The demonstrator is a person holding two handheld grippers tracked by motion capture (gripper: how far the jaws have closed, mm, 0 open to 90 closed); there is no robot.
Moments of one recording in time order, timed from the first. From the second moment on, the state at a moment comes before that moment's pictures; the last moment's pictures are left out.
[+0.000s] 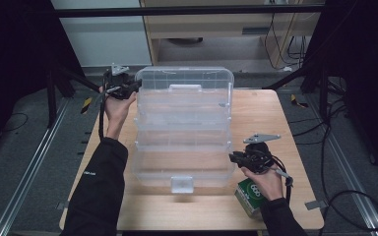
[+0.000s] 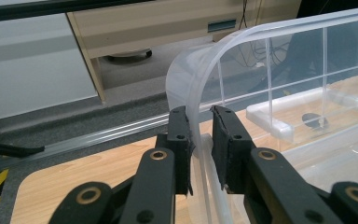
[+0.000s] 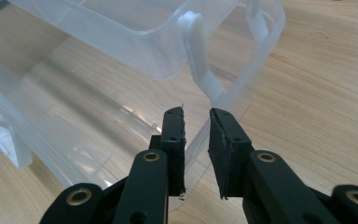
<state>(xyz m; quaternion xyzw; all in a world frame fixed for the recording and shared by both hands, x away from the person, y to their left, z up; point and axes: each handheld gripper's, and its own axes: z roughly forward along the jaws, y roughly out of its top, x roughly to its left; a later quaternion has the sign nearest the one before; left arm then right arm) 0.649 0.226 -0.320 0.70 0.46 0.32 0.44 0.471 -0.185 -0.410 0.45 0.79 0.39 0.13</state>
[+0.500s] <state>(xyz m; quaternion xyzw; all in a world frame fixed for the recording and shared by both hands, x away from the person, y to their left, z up) 0.670 0.223 -0.328 0.70 0.48 0.31 0.43 0.471 -0.186 -0.410 0.45 0.79 0.39 0.13</state>
